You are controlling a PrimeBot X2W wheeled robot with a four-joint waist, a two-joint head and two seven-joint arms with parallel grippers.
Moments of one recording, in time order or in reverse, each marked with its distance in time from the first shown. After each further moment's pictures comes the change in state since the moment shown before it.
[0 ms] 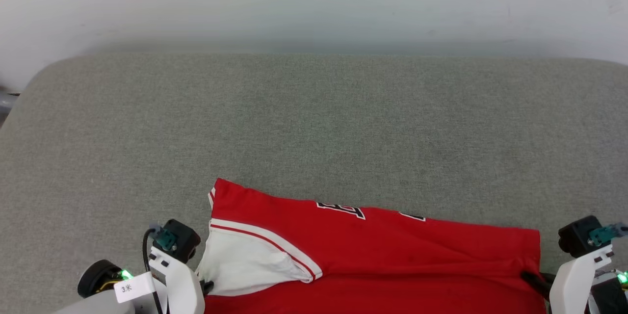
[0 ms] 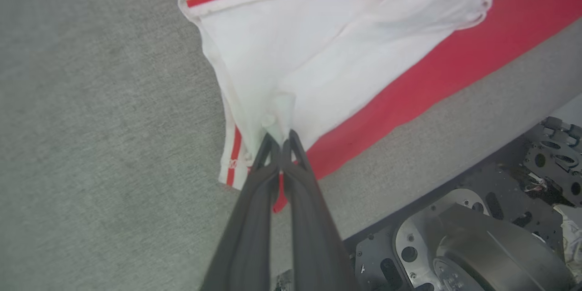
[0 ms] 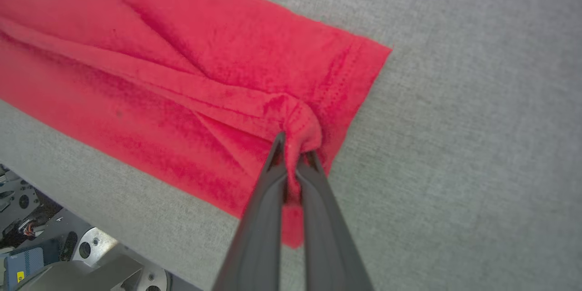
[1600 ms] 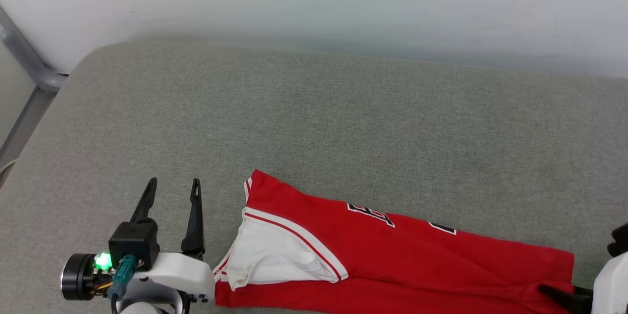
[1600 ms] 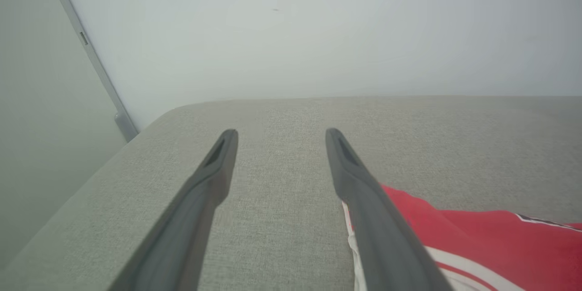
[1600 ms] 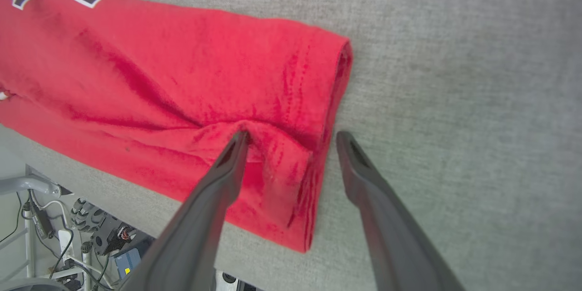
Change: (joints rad) left arm 0.404 -0.368 0.673 -0.001 0.533 0.337 -0.557; right arm 0.061 0.025 -0.211 0.086 0.240 0.000 0.198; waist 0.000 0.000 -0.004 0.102
